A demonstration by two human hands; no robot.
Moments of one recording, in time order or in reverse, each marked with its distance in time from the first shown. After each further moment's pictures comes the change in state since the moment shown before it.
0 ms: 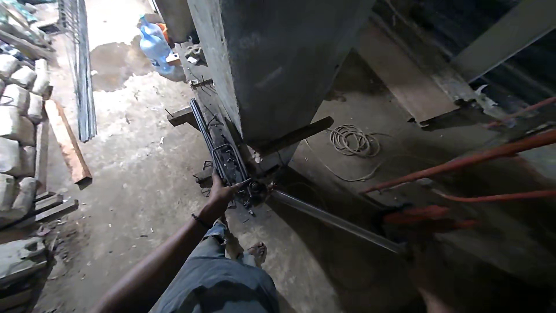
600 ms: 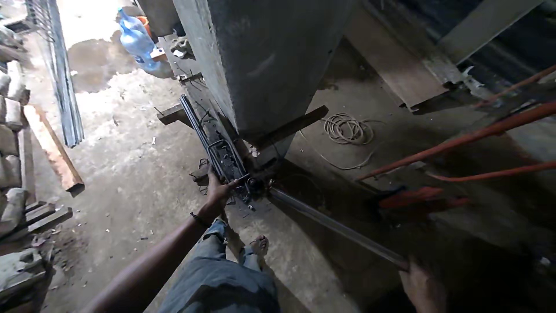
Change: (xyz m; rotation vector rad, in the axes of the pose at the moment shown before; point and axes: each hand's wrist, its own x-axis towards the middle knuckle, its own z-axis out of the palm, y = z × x) left_hand 0.006 -0.007 -0.006 -0.026 0.011 0.052; right_hand -0.087 -0.020 0.012 0.029 -0.013 0.119
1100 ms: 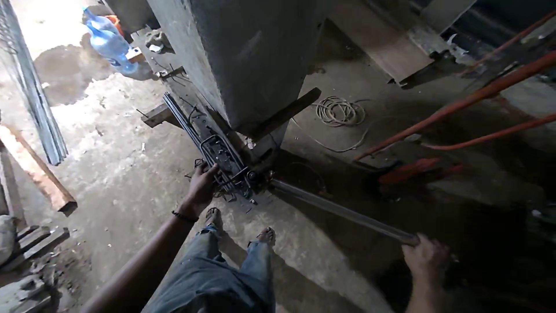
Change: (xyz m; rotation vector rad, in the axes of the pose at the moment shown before) left_hand 0.025 0.015 -0.038 -0.126 -0.116 -0.115; right_hand -0.016 -0.027 0.031 0.117 0.219 0.214
